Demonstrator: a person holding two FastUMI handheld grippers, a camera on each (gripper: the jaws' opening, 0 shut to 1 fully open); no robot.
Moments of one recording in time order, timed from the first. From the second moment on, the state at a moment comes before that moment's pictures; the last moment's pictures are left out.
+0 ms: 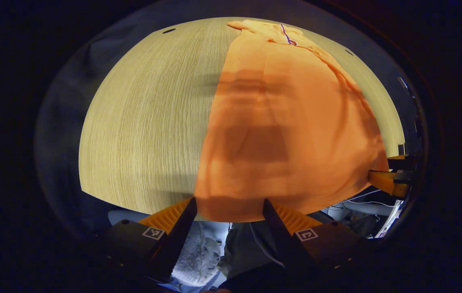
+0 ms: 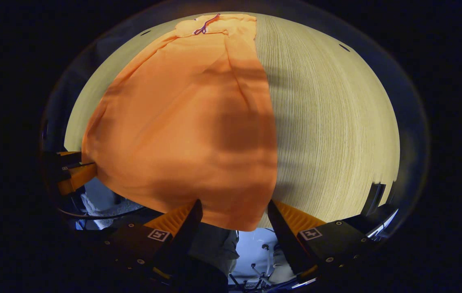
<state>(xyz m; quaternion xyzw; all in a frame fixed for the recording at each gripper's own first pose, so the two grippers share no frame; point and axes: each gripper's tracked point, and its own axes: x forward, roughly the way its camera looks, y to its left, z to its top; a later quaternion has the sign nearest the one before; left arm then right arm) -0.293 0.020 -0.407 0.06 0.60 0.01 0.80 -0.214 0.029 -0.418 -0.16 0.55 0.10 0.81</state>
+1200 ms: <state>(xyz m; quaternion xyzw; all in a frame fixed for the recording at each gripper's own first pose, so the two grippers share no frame) -0.193 -0.022 -0.301 -0.02 0.46 -0.09 0.88 -0.157 0.081 -0.297 -0.07 0.43 0.13 0.89</state>
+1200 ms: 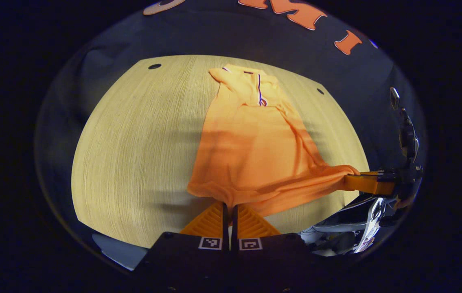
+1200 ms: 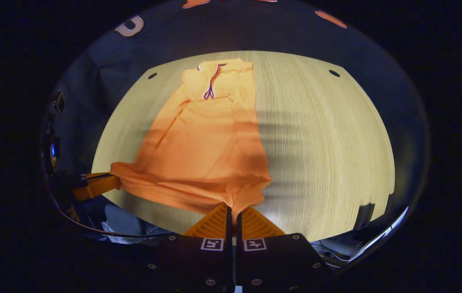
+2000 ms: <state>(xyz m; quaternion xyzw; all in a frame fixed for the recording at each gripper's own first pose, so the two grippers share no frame) 0.061 -0.046 -0.224 -0.05 0.39 -0.06 0.92 0.070 0.099 -0.190 -0.07 0.37 0.15 0.91</state>
